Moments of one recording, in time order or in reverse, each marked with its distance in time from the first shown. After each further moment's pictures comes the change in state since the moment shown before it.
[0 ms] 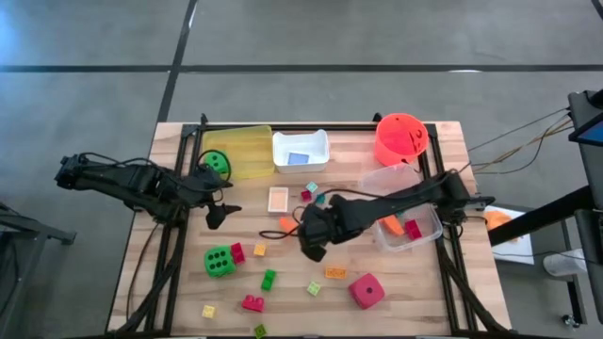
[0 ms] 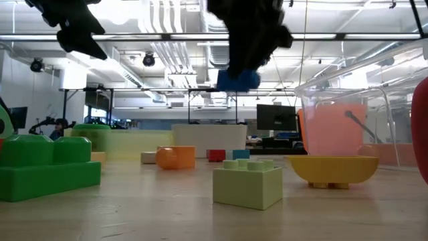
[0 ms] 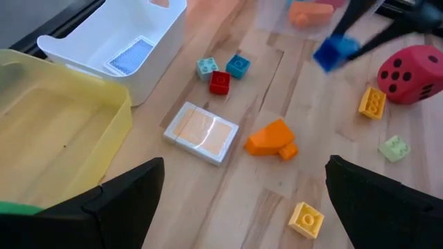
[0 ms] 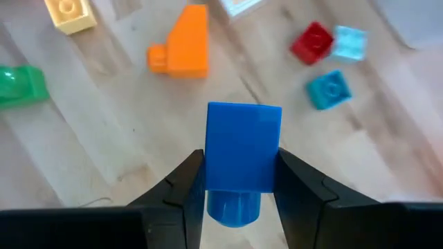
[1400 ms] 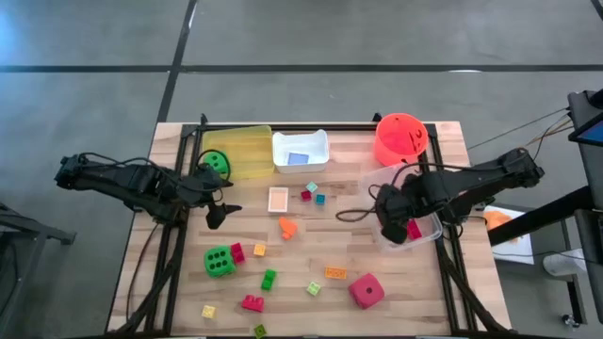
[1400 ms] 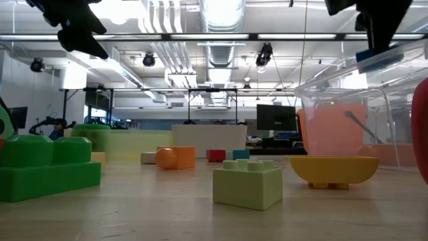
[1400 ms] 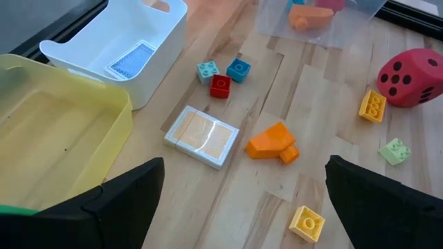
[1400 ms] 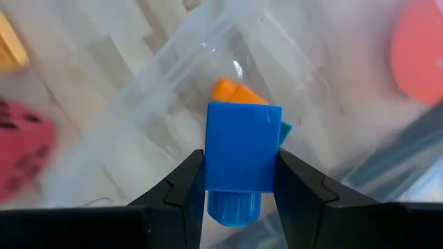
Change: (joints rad) left arm 0.000 0.000 0.000 0.008 -0.008 0.004; right arm 0.006 -0.650 -0.524 -0.336 -0.166 -0.043
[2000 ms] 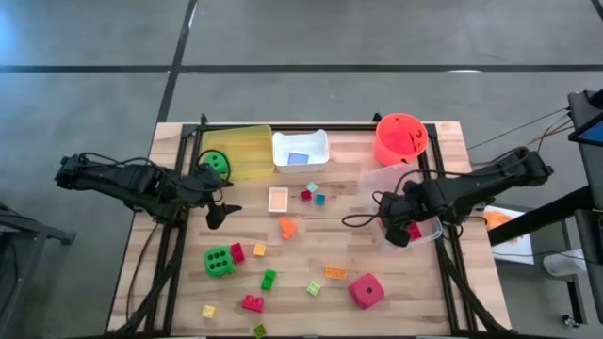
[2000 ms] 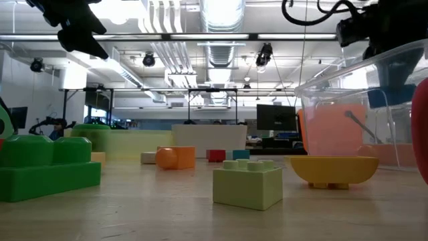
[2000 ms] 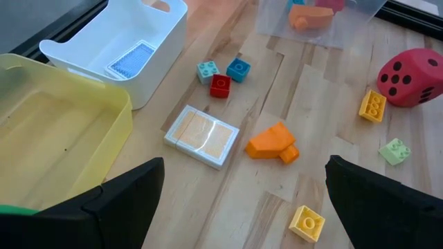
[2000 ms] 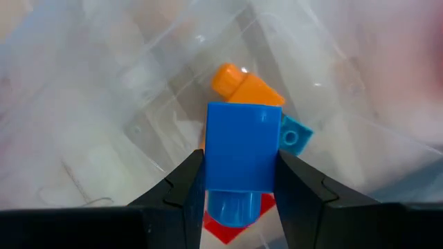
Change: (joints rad) left arm 0.000 0.000 0.000 0.000 0.000 0.000; right arm 0.000 -0.118 -0.311 0.233 -0.024 -0.034
